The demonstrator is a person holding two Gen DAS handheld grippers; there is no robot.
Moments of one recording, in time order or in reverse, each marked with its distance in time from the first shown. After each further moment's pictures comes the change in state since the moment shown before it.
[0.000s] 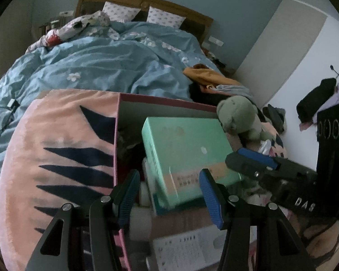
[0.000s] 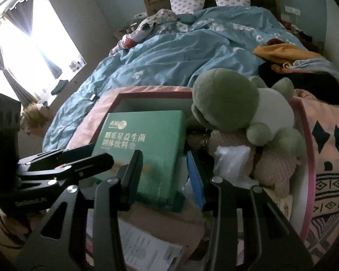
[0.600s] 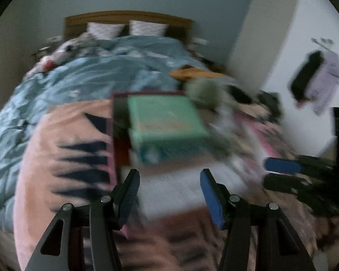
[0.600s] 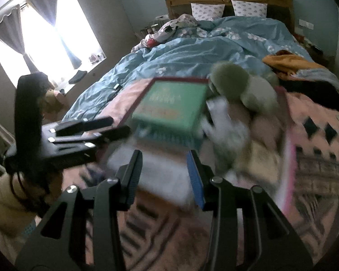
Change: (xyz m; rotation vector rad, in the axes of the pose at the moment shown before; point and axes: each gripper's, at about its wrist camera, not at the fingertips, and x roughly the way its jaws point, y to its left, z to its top) left arm -0.063 -0.040 -0.062 0.174 -0.036 0.006; right arm -0.089 0.020 -0.074 -0.093 -0.004 0.070
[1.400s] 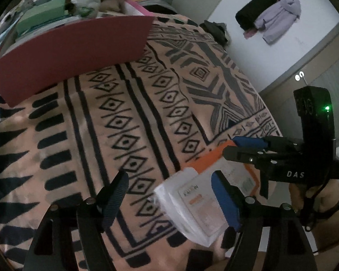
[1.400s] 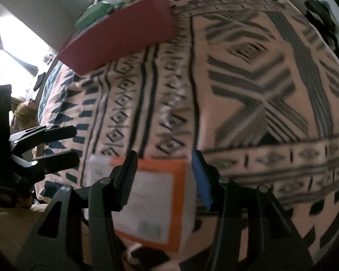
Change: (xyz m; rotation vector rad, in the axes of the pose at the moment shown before) left arm -0.008 -0.164 -0.172 0.124 0.386 -0.256; right arm -0.113 -0.042 -0.251 0.408 0.207 -0.176
